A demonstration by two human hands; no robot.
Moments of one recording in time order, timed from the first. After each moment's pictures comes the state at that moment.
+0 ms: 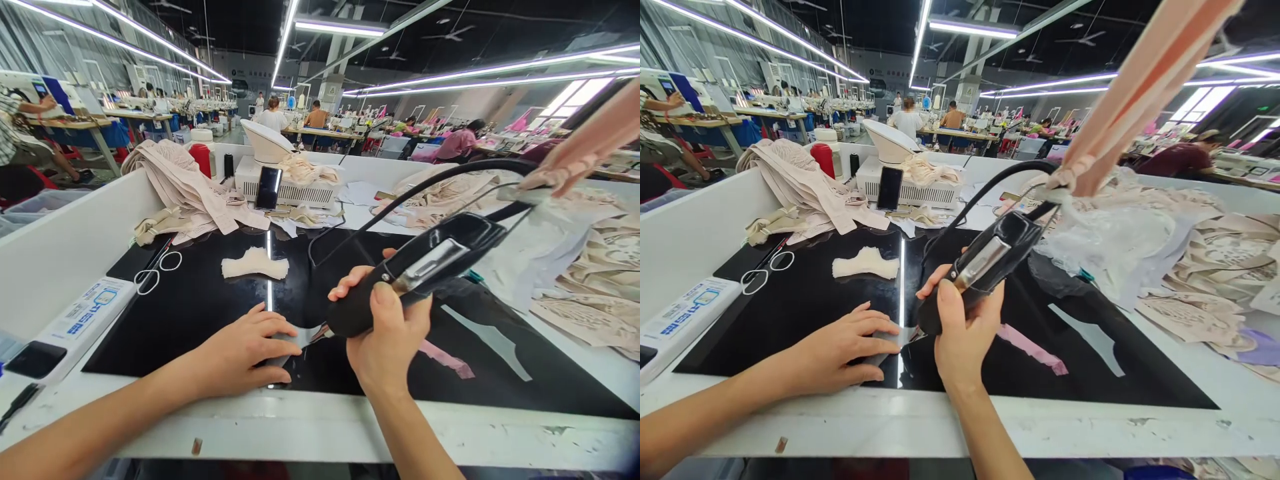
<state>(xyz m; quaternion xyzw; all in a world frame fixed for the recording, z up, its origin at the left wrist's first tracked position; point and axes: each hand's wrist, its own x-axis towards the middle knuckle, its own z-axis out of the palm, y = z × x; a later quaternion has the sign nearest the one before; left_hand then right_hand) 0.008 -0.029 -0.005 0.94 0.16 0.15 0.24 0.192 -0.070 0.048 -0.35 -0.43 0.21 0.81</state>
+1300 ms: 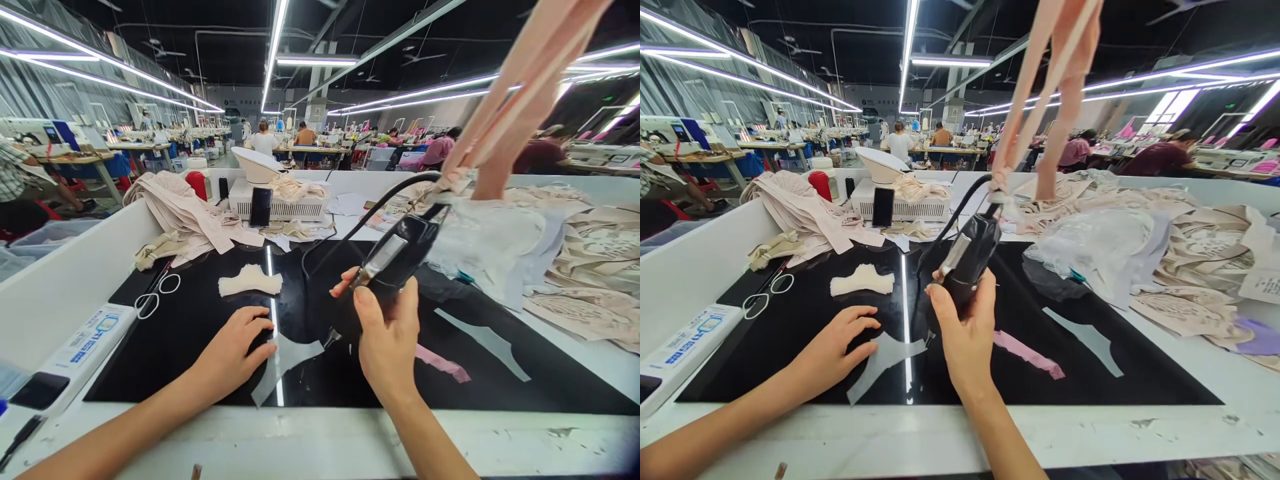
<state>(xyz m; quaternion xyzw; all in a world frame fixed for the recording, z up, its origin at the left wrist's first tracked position) 0.007 -0.018 -0.019 0.88 0.34 0.24 0.20 0.217 -0.069 0.044 -0.45 -0.47 0.14 0.75</state>
